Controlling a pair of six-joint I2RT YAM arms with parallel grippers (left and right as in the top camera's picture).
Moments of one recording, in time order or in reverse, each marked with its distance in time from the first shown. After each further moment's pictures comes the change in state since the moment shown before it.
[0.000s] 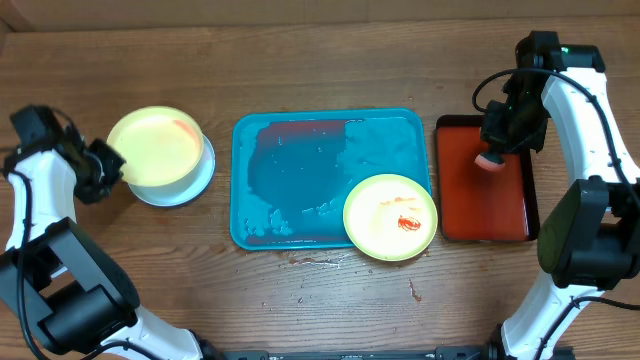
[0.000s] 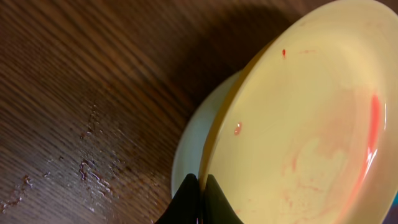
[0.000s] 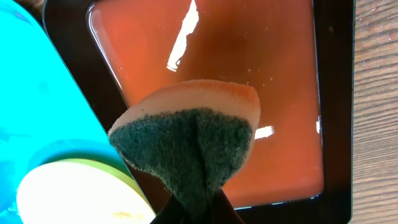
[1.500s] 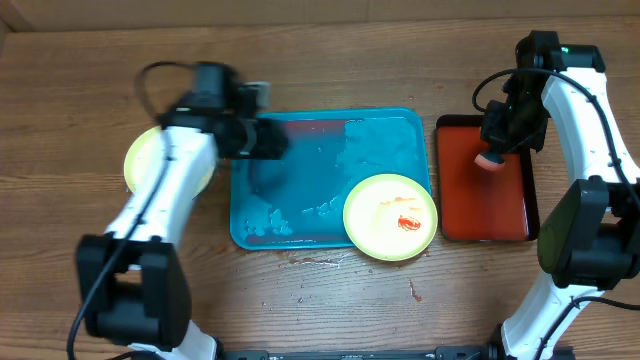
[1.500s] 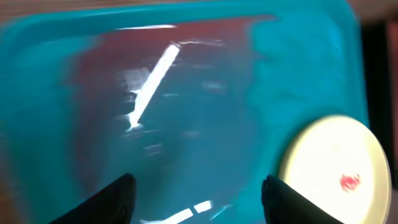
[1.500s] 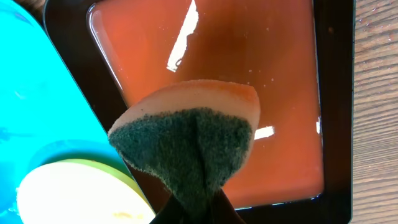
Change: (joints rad) left arm -0.703 -0.088 0.018 -0.019 0.187 0.227; right arm 0.000 0.000 0.000 0.002 0.000 0.000
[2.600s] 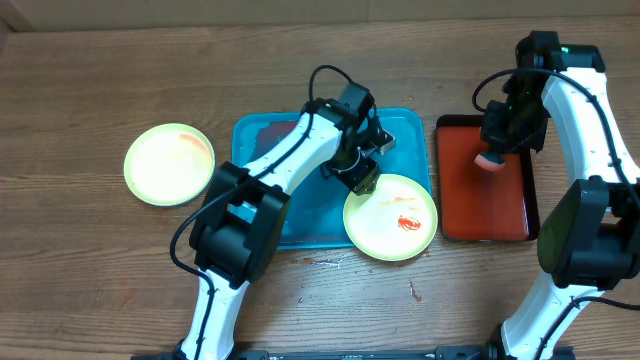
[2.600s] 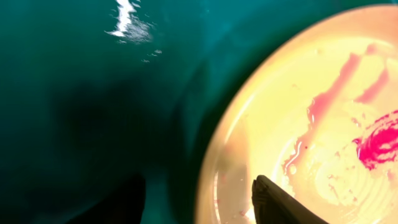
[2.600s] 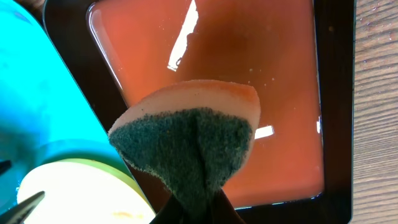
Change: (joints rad) left arm -0.419 0.467 0.346 -0.158 -0.037 0.340; right arm 0.000 0.000 0.000 -0.001 -0.001 0.000
